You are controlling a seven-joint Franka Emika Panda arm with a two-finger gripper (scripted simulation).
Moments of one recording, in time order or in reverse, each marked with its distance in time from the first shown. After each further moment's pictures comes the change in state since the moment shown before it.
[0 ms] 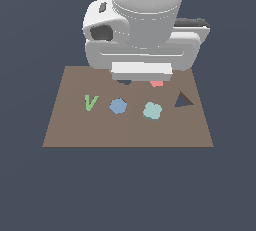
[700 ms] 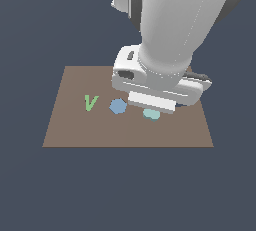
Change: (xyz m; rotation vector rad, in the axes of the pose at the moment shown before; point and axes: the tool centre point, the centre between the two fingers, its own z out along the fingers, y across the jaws) arm 0.020 -0.037 0.076 -0.007 -0.009 0.225
